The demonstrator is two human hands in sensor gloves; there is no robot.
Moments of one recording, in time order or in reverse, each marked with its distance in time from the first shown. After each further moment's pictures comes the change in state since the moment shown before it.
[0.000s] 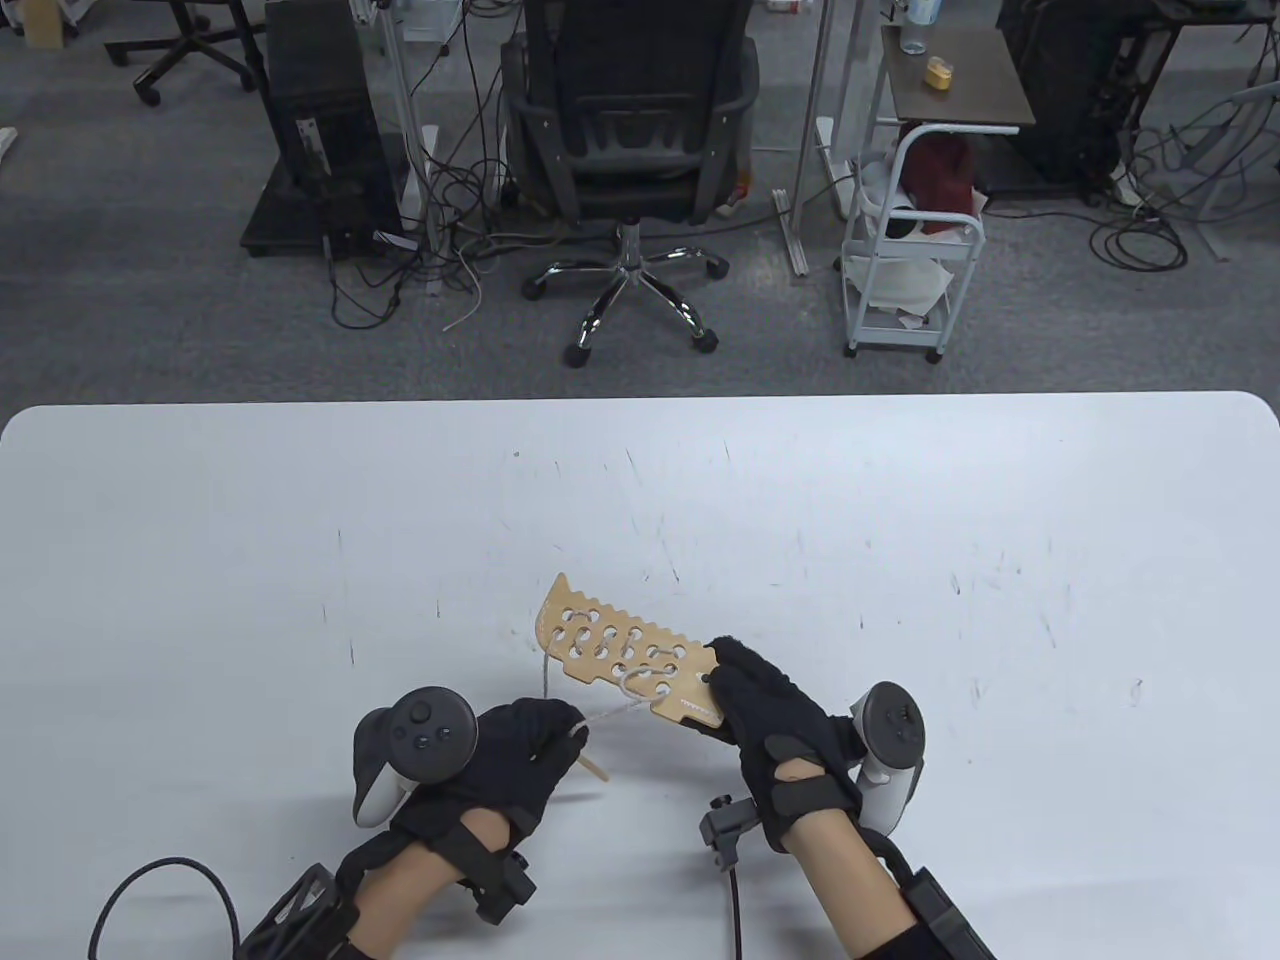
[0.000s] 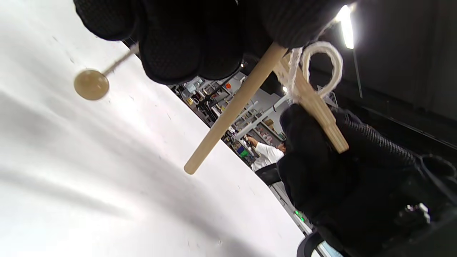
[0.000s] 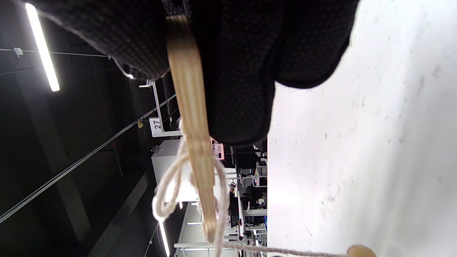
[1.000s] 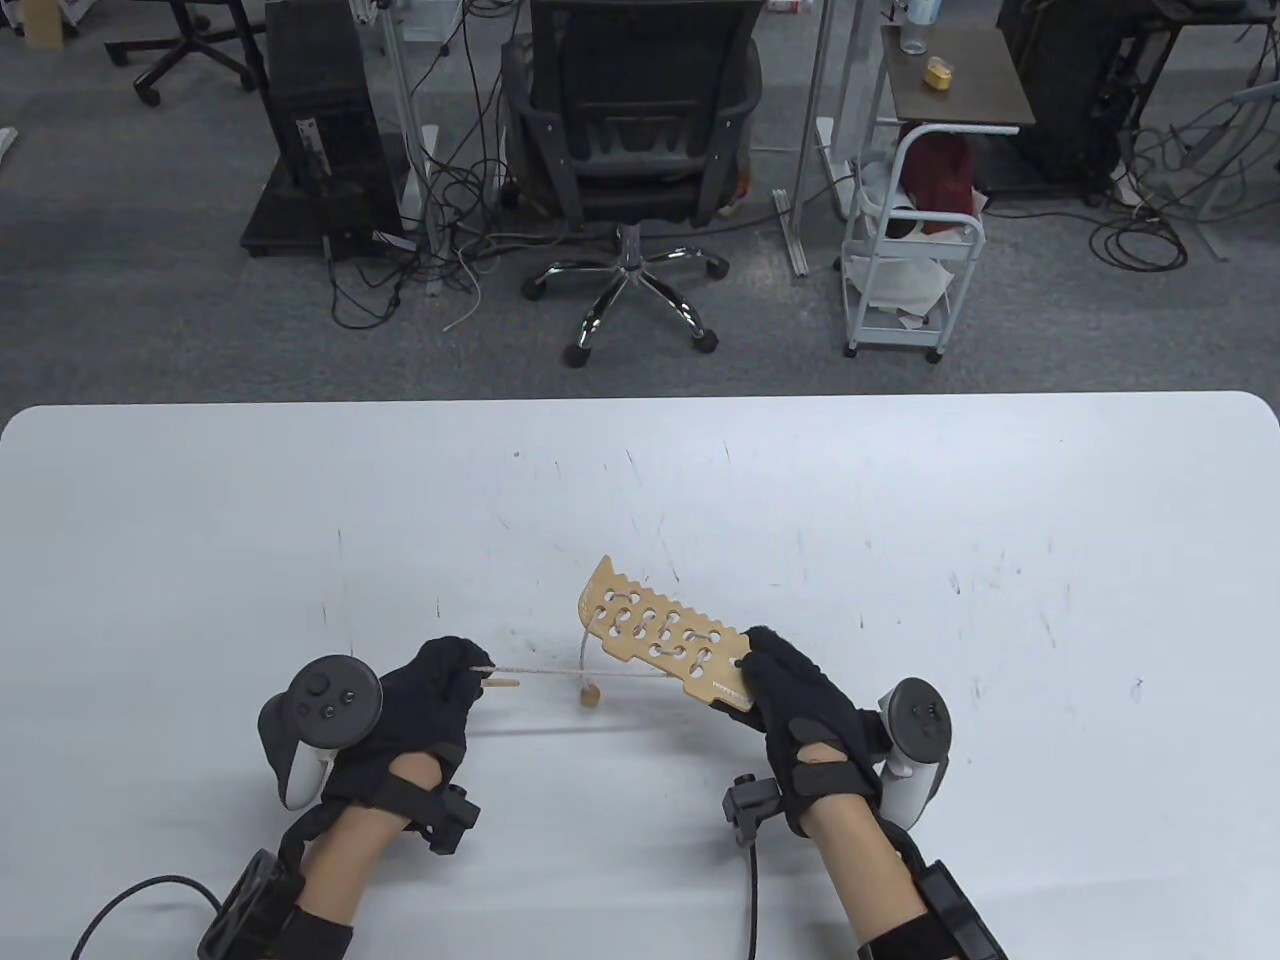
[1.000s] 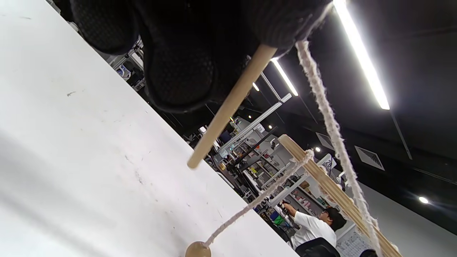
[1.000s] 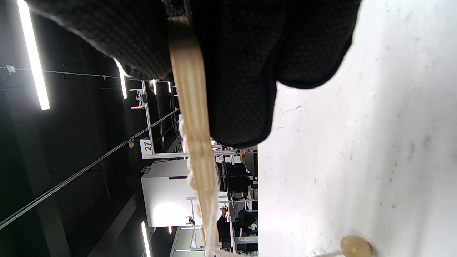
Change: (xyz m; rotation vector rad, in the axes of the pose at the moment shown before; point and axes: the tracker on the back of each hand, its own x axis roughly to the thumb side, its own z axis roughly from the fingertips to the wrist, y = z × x) left_hand -0.038 0.062 0.004 0.295 0.121 -0.040; right_hand -0.007 -0.025 -0.010 -0.100 0.018 0.021
